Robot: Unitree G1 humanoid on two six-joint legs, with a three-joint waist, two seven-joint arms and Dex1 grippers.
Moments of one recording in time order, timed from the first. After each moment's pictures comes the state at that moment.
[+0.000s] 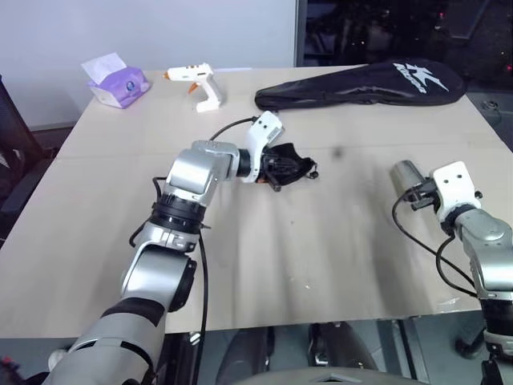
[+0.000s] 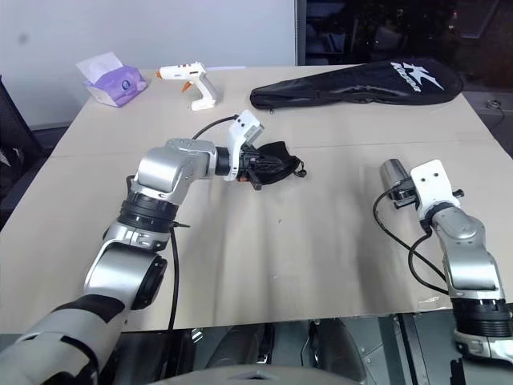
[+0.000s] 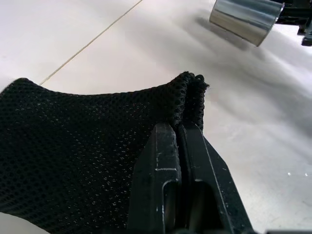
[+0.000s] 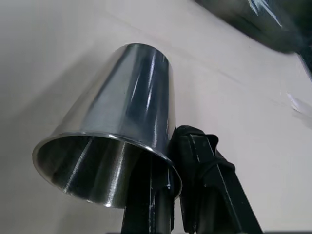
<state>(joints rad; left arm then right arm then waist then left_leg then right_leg) -0.95 0.36 -0.17 0.30 -0.24 0.91 -0.93 -0.19 -0.51 -0.19 -0.22 0.10 0.51 0.38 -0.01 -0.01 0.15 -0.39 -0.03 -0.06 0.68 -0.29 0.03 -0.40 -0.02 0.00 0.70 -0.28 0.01</state>
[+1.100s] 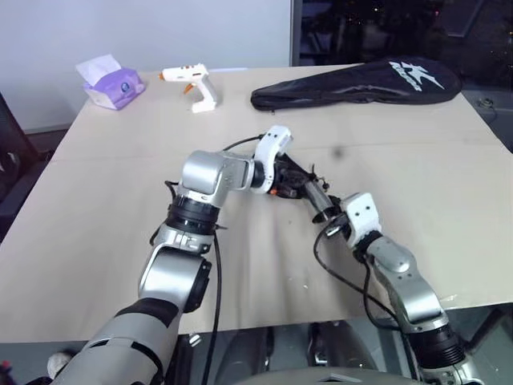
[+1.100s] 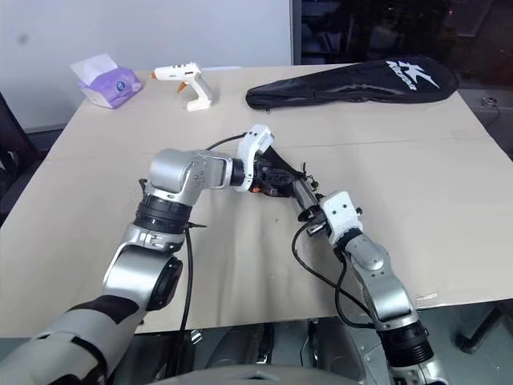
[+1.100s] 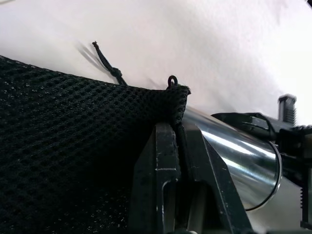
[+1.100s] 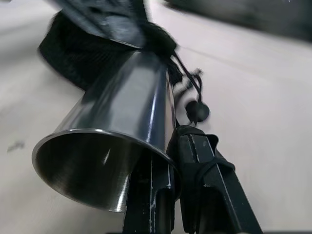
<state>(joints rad) -0.93 0.31 -0.16 0.22 -0.33 1.18 -0.75 -0.14 -0.26 0.25 -0.19 -0.07 0.23 0.29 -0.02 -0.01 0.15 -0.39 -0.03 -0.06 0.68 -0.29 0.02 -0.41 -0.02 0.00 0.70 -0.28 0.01</state>
